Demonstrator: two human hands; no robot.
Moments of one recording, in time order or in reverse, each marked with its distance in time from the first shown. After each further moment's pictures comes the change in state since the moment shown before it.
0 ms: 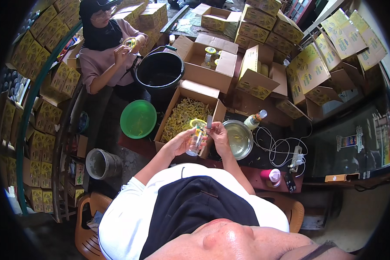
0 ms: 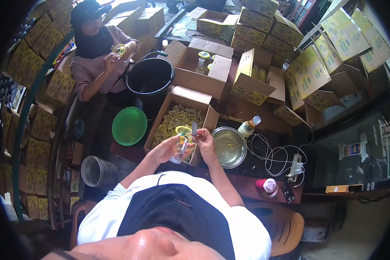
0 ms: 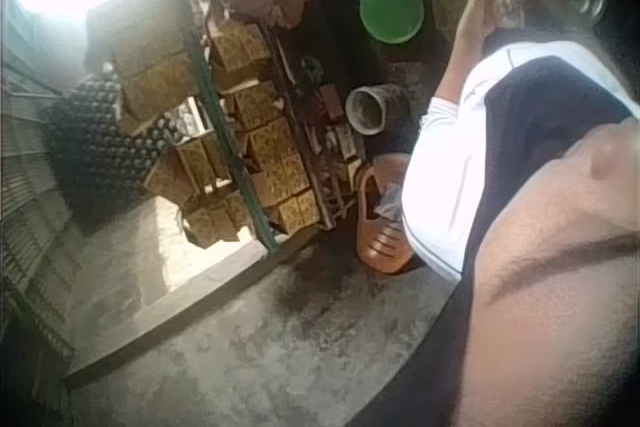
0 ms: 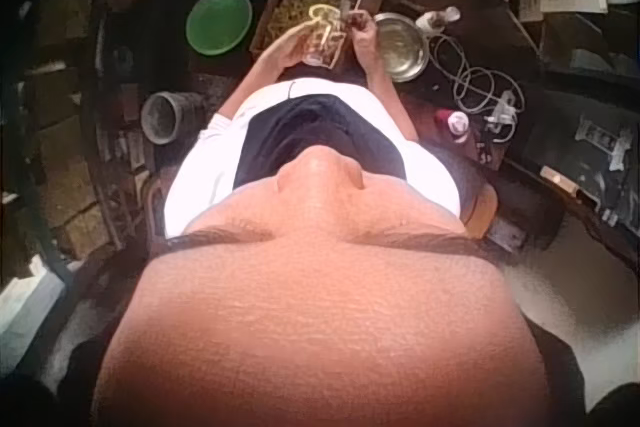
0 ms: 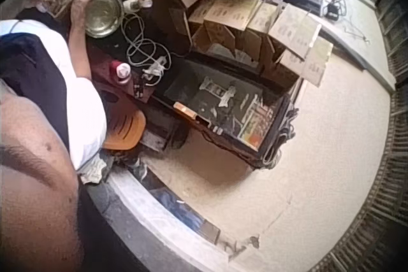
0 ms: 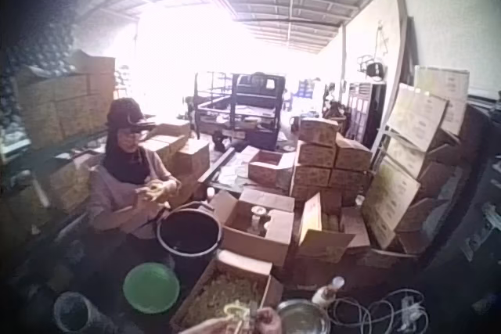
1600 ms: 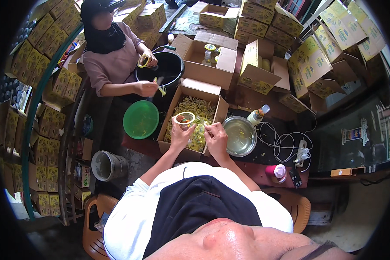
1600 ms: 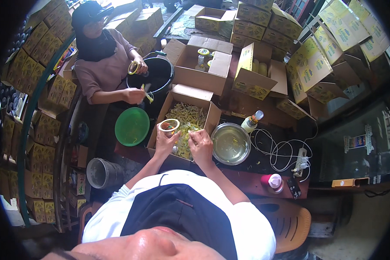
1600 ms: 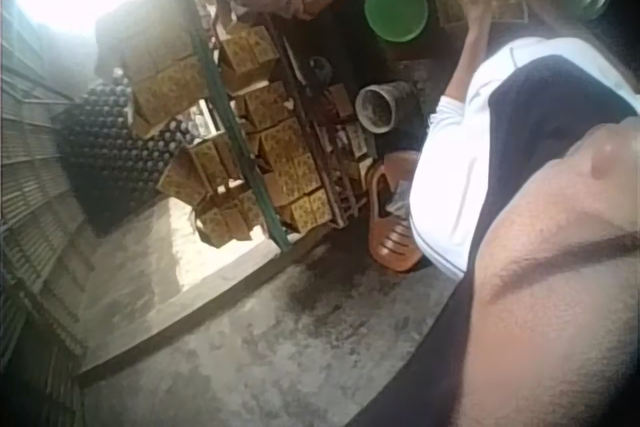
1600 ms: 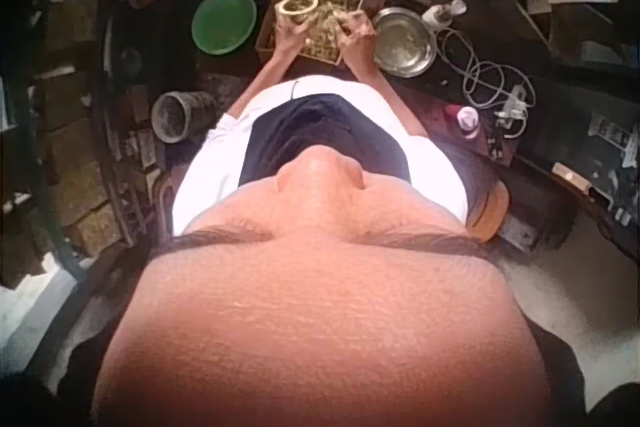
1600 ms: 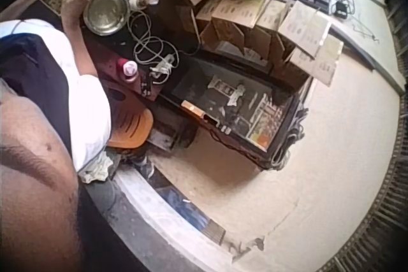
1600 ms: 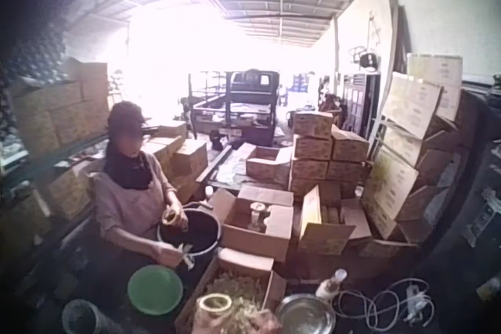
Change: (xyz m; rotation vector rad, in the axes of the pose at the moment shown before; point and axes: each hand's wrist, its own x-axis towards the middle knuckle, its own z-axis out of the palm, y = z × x) left_hand 0.010 -0.010 0.006 1.016 0.777 0.786; right_hand -0.027 -0.029 0.039 -0.907 0.170 -0.422
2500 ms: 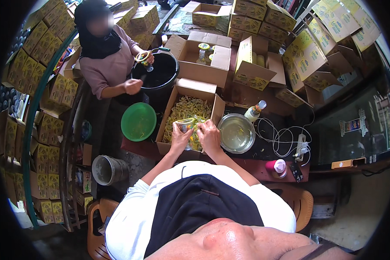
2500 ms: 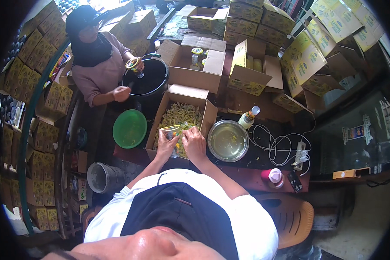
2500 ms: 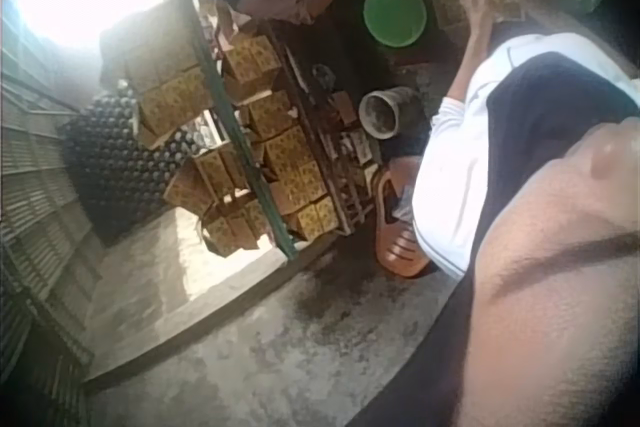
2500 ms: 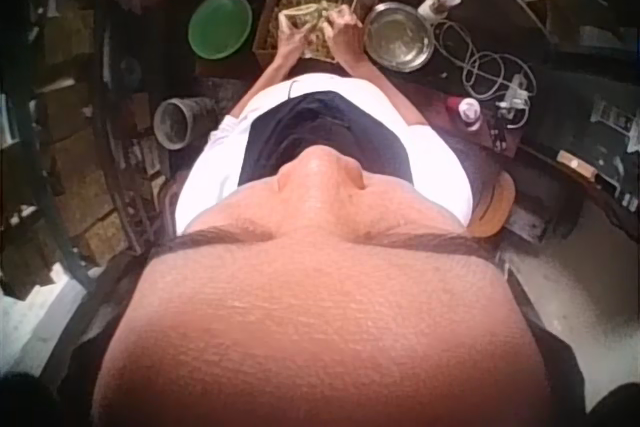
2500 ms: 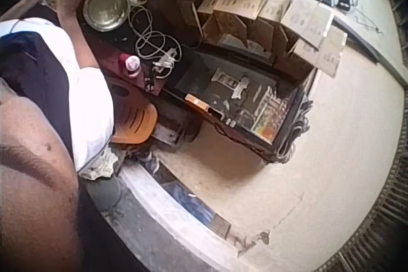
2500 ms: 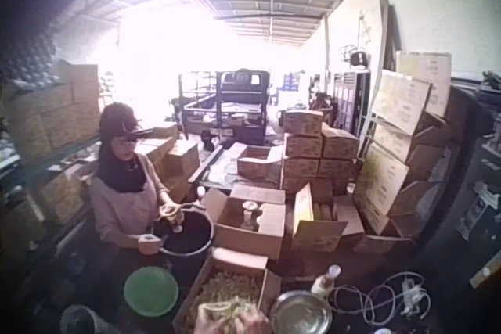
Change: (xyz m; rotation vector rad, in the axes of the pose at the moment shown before) left_hand -0.006 -0.044 0.002 0.014 -0.061 -0.133; right_hand 0.003 -0.005 0.014 -0.179 -0.118 -0.035
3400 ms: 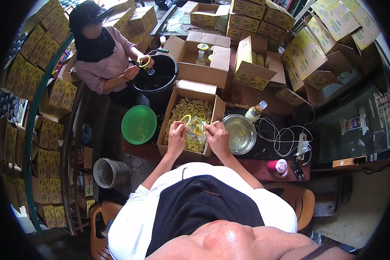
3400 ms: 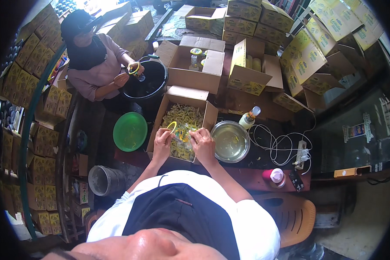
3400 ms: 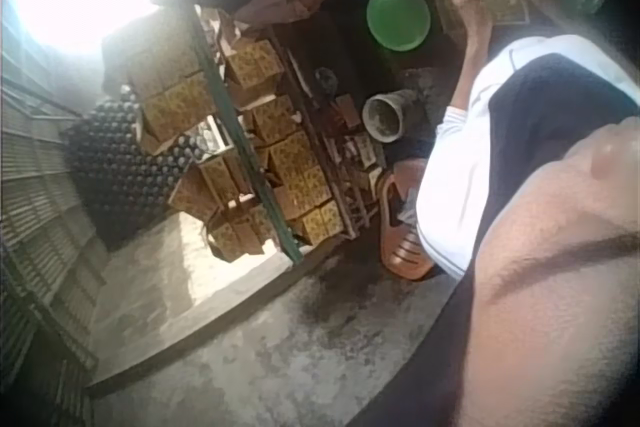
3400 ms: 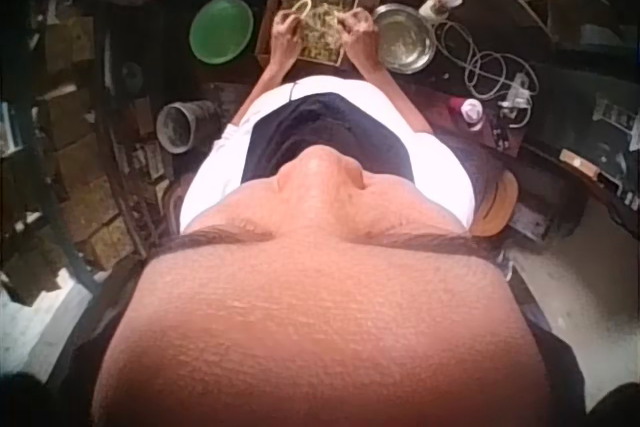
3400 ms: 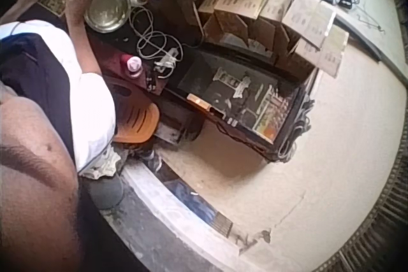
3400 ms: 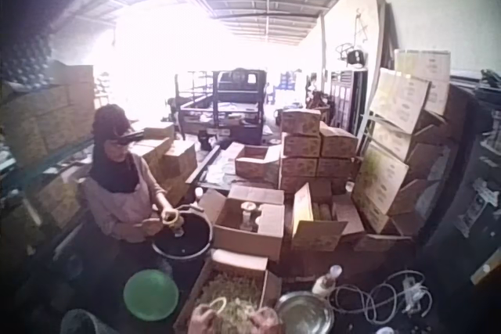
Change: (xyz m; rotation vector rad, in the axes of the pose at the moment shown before) left_hand 0.009 0.022 -0.019 0.367 0.003 0.499; right_hand 0.002 0.015 -0.018 0.011 0.112 -0.026
